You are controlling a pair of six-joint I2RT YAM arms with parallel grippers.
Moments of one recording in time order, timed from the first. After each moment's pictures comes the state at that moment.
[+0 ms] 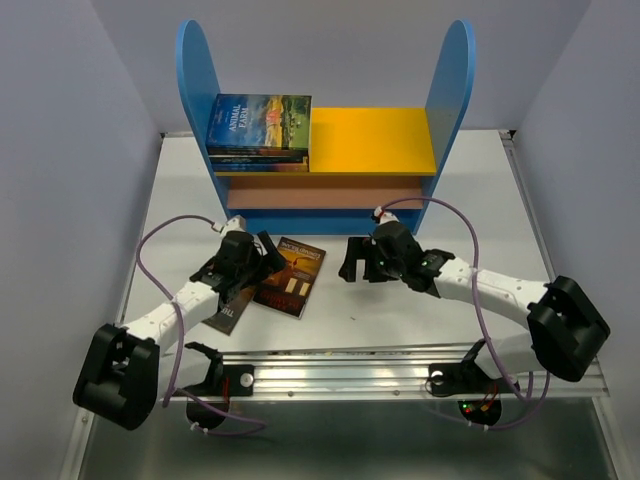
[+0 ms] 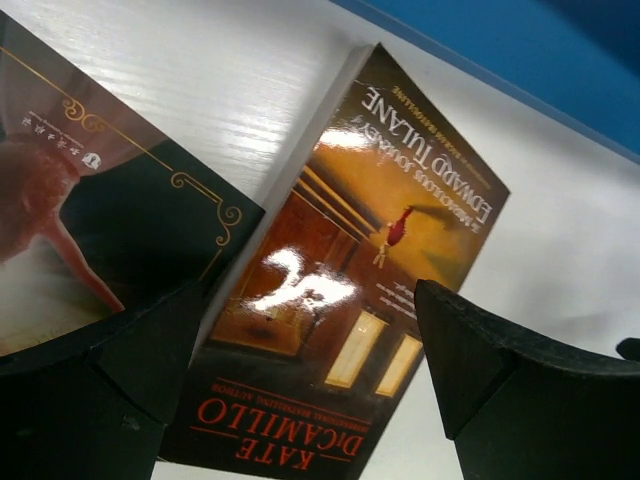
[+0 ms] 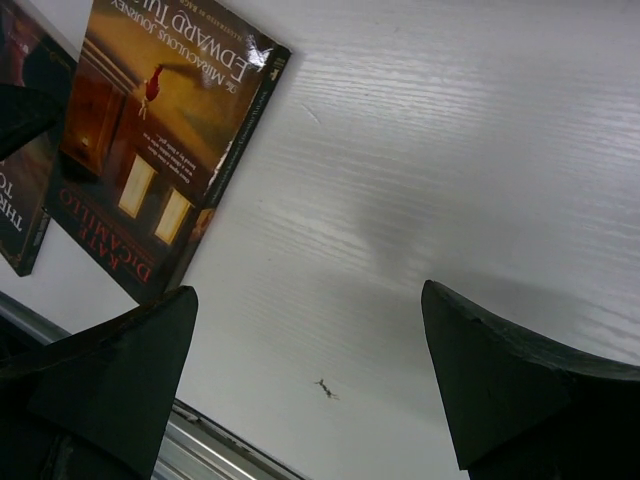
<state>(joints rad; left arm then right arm) -0.40 1.10 0.45 -0.09 -0.06 -0.79 0.77 1.35 0.77 -0.18 0.05 0.67</state>
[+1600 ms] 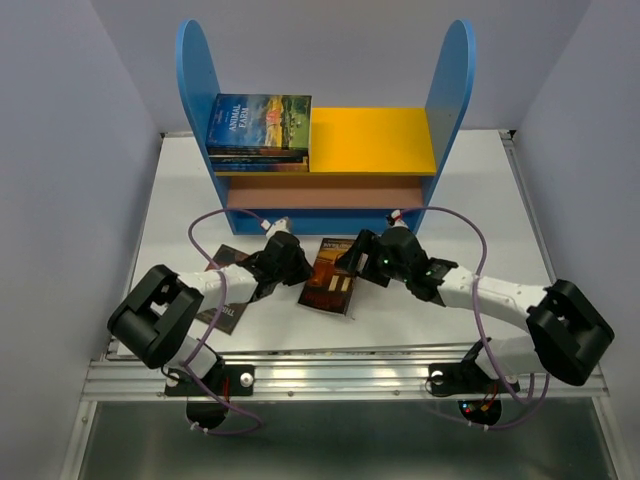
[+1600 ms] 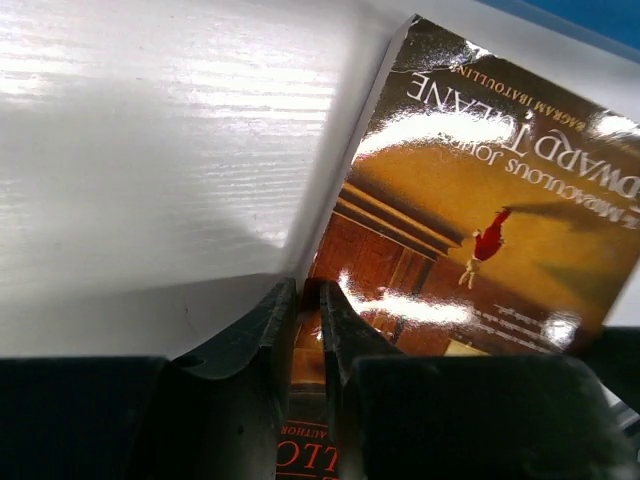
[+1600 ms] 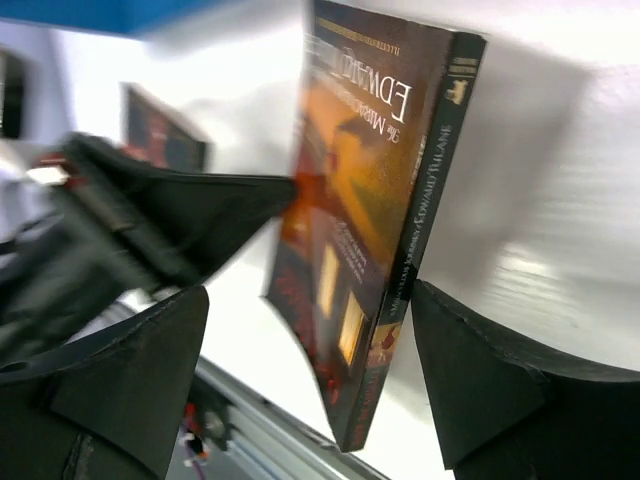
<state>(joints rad) -0.67 1.47 0.56 0.13 -0.06 -0.88 0.76 1.37 0.65 0.07 -0.04 1.05</state>
